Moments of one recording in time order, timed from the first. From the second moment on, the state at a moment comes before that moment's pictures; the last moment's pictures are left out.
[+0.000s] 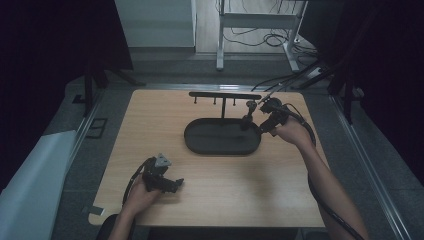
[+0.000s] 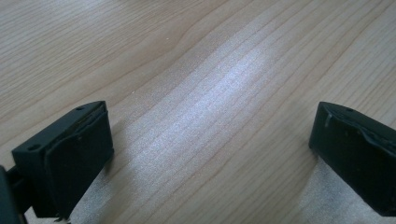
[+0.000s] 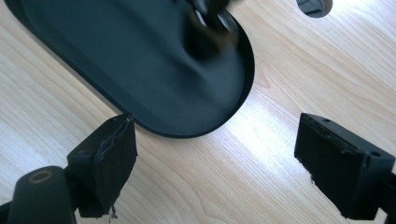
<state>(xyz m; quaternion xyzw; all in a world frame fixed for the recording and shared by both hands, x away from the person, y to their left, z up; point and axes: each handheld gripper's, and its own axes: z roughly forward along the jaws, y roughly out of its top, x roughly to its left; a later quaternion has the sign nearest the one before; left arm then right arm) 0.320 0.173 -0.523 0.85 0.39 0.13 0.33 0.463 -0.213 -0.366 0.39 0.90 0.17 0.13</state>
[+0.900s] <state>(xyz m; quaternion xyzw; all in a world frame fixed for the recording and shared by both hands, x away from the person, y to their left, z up) 0.320 0.173 -0.523 0.85 0.39 0.13 0.33 0.415 -0.240 -0.376 0.37 0.89 0.24 0.14</state>
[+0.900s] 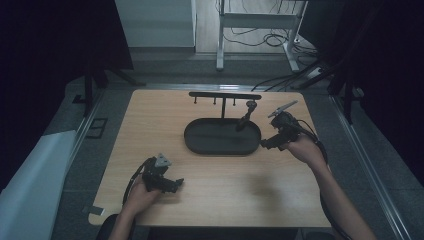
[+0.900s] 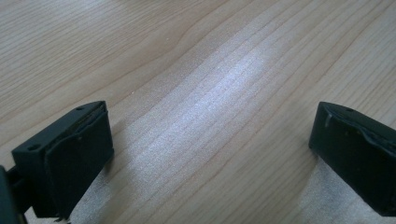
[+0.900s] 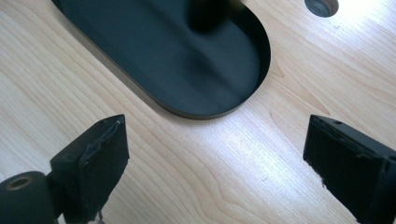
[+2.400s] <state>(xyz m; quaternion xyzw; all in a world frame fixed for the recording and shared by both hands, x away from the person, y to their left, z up) 0.320 0.173 -0.523 0.85 0.40 0.13 0.33 0.347 -0.277 -0.430 0.39 0.86 0.28 0.16</state>
